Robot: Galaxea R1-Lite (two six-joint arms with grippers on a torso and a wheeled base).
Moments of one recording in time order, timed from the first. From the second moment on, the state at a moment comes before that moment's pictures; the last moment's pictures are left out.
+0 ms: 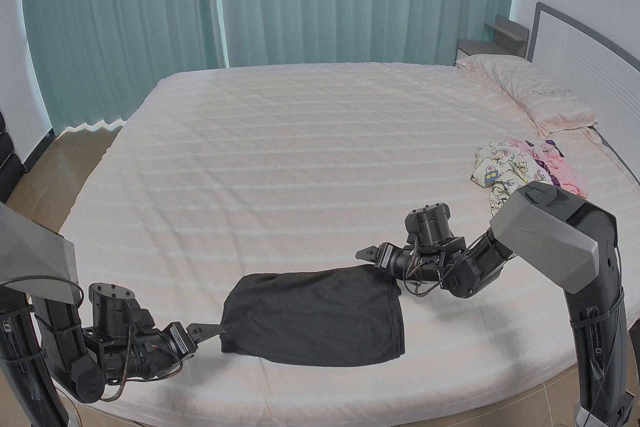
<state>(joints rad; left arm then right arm) -0.22 2.10 -0.02 -1.36 -0.26 -0.85 0.44 2.50 -1.26 -0.60 0.09 0.71</state>
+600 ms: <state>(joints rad) -0.22 2.10 -0.02 -1.36 -0.26 -0.85 0.43 2.53 -1.29 -0.61 0.04 0.72</state>
